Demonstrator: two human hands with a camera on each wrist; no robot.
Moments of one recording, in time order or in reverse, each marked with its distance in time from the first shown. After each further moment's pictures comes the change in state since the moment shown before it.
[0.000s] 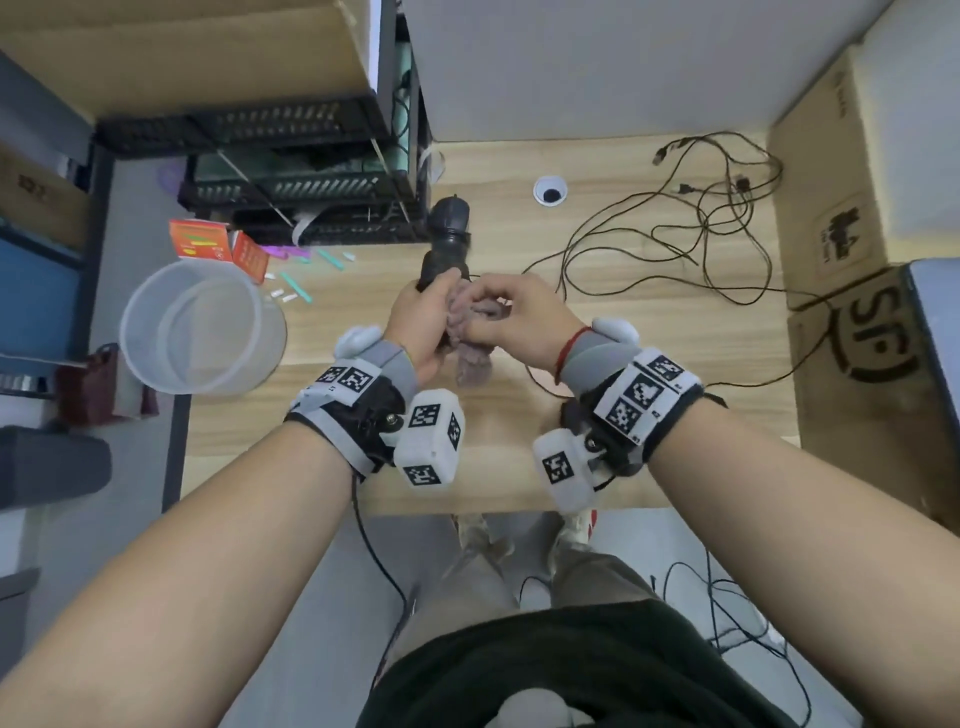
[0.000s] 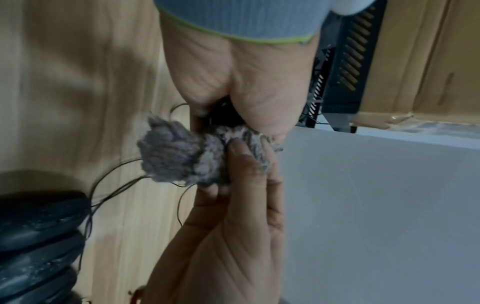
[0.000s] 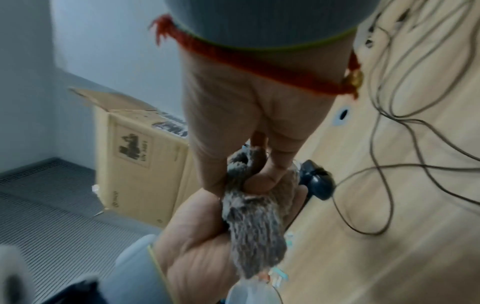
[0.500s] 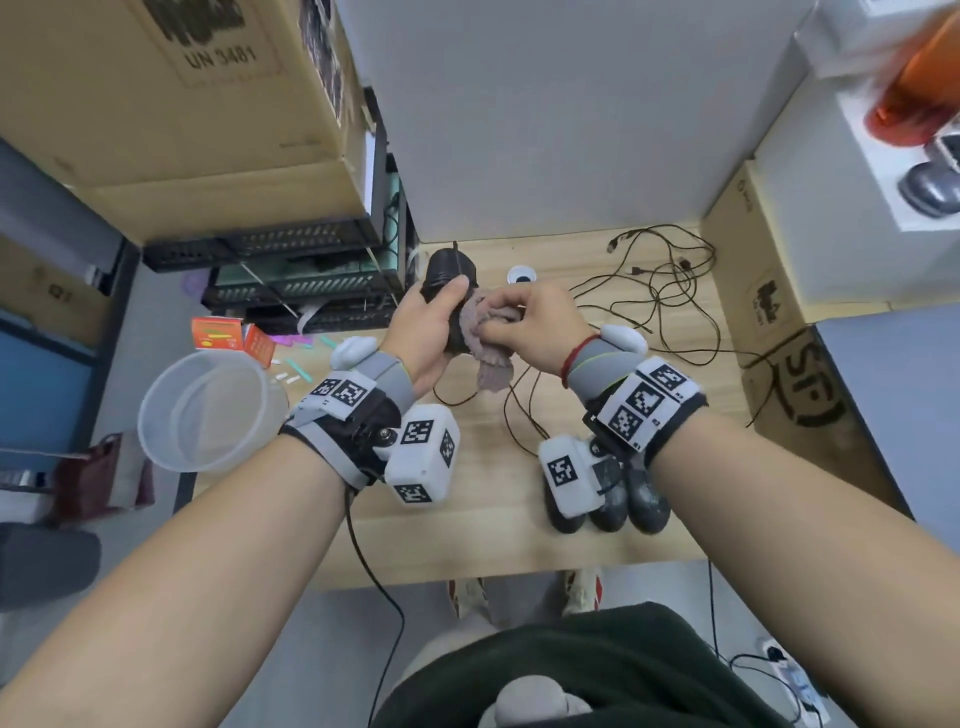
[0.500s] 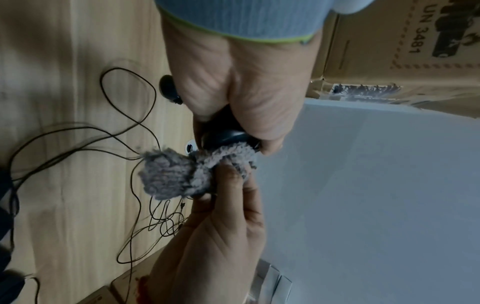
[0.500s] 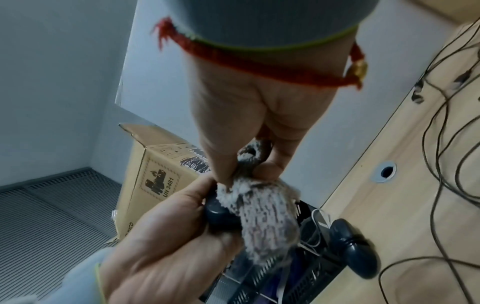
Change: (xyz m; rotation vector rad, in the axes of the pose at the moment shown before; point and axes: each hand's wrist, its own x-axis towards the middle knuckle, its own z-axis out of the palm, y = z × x) left_hand -0.037 0.068 0.047 -0.005 -0.179 0.224; right_hand -0.007 -0.058 -0.052 -0.259 0.270 -0.073
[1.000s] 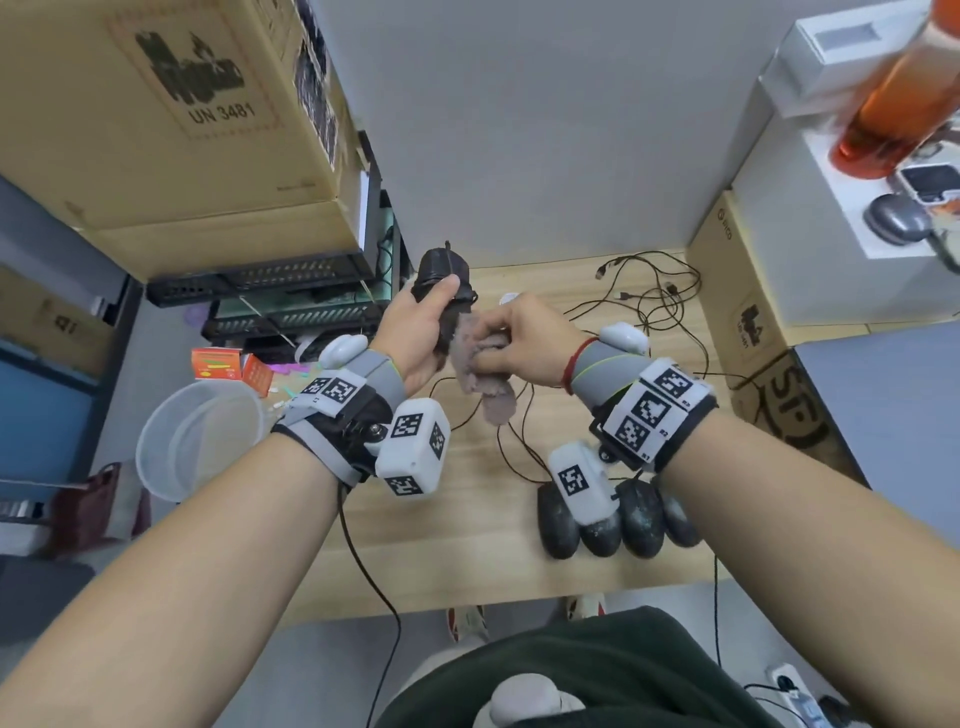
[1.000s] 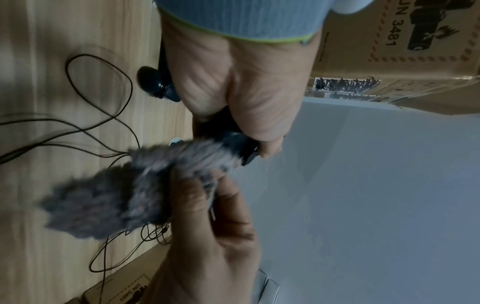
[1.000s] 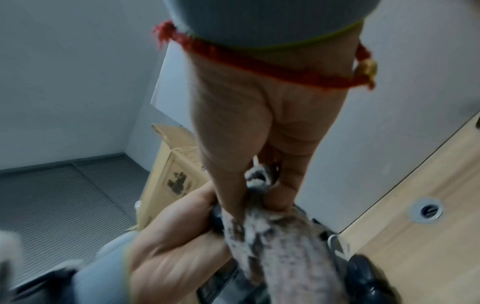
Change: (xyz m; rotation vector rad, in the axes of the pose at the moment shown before) left_hand 0.007 0.030 0.018 -0.006 -0.024 0.038; right_hand 0.002 -0.018 -0.030 -0.190 -0.201 -0.139
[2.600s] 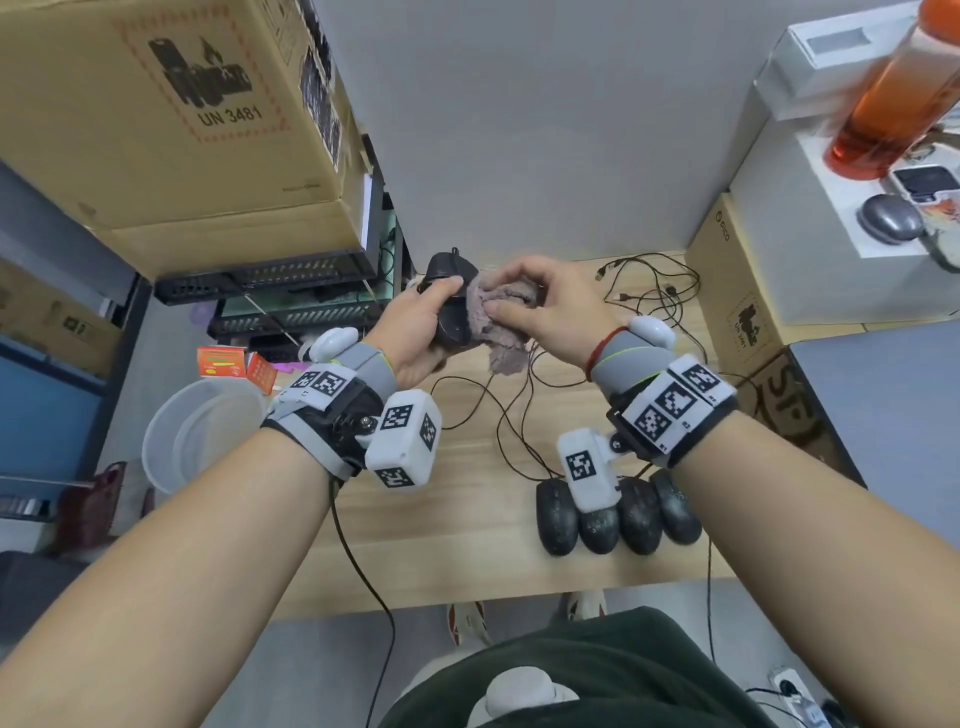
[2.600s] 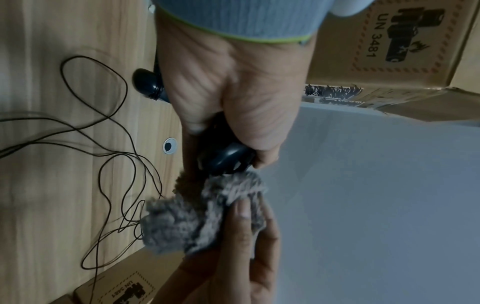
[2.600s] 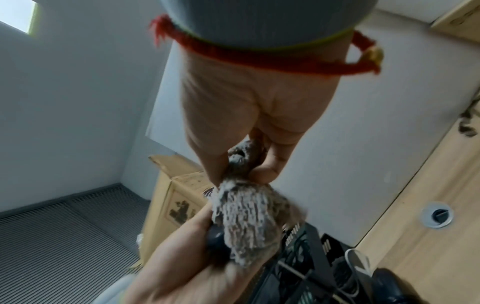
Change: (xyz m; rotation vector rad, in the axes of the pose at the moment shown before) left_hand -0.020 0.014 0.008 0.021 -0.073 -0.091; right_hand -0.005 0.007 -0.018 0.345 0.285 -0.052
